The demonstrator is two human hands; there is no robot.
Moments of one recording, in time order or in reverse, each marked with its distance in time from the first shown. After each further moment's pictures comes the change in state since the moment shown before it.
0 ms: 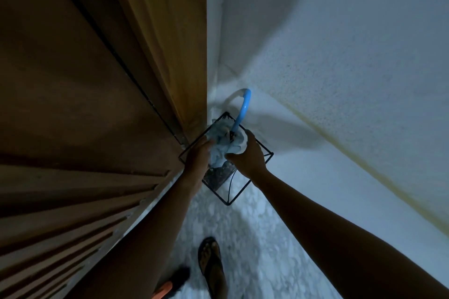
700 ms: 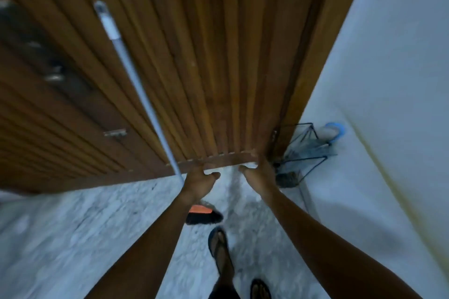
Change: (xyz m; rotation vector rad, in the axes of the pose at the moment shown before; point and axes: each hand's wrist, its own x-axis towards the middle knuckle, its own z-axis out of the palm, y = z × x) left_hand -0.482 -0.188 -0.081 0.156 0.631 0.212; right_hand -0.419 0.024 -0.044 -0.082 -0.402 -0.491
